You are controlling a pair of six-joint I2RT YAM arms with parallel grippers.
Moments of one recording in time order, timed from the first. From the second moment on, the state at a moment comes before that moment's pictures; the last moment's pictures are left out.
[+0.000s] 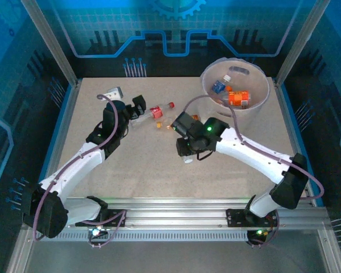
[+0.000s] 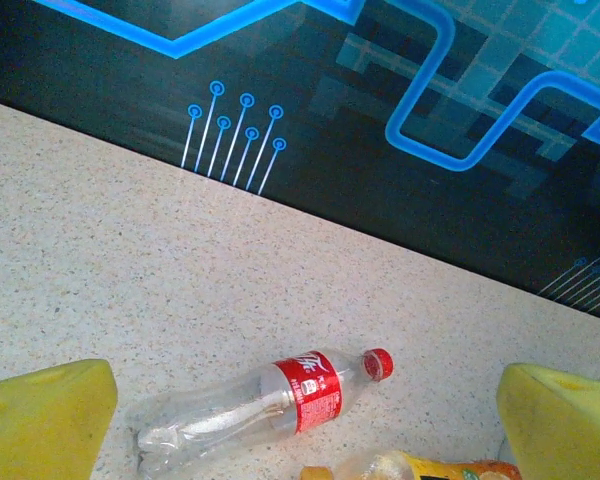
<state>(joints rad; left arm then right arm) -0.37 1.21 0.91 -0.01 -0.37 -0.54 0.91 1.53 1.51 -1.14 0.15 0.61</state>
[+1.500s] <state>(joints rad) -0.37 1.18 0.89 -0.01 -0.38 -0.53 0.24 1.74 2.09 -1.26 -0.11 0.40</state>
